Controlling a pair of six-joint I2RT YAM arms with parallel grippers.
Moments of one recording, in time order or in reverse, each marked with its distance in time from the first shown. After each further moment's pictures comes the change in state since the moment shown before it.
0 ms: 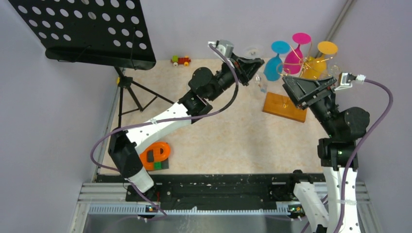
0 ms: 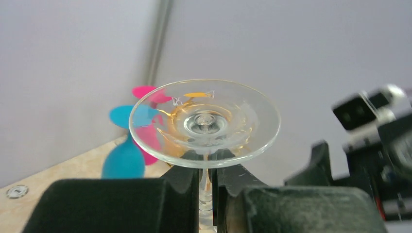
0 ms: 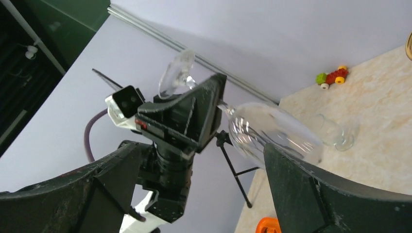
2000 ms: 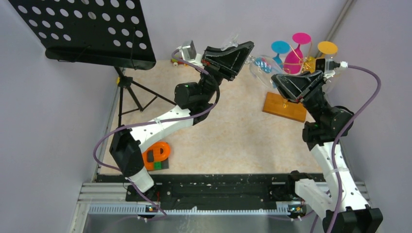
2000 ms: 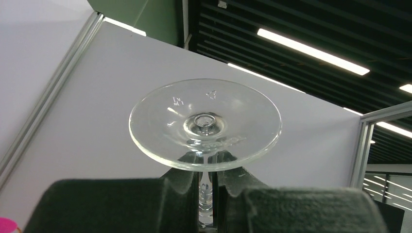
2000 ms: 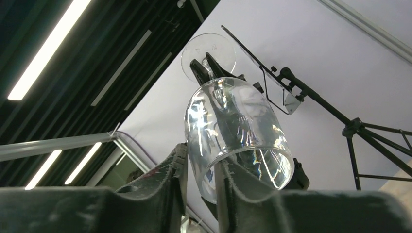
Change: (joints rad) left arm 0.002 0.006 -0.064 0.718 -0.053 -0.506; right arm 0.159 0.187 -0.158 0.926 -0.102 0.478
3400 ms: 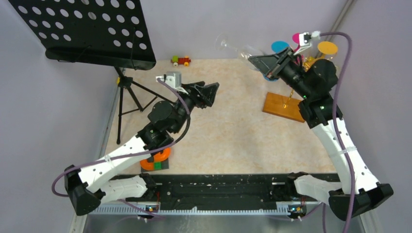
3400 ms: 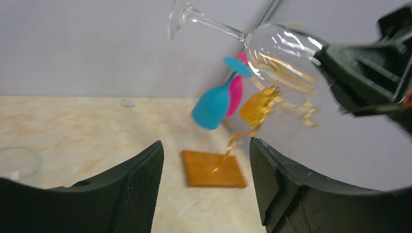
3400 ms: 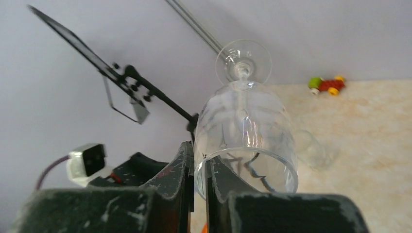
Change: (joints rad) left arm 0.000 -0.583 -0.513 -0.775 -0.420 0.352; right arm 0.194 0.216 0.457 -0.843 0.217 -0.856
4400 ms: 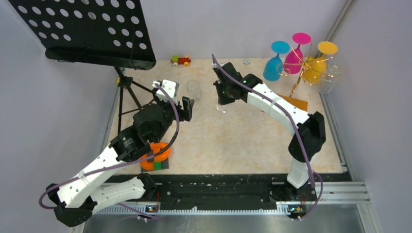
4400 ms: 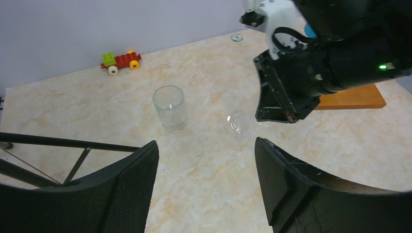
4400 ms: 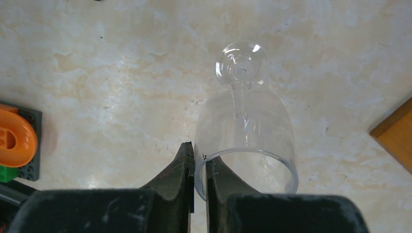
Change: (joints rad) left arm 0.006 -0.203 0.124 -0.774 -0.172 0.409; right arm 0.426 0.702 0.414 -0.857 0.558 -0.566
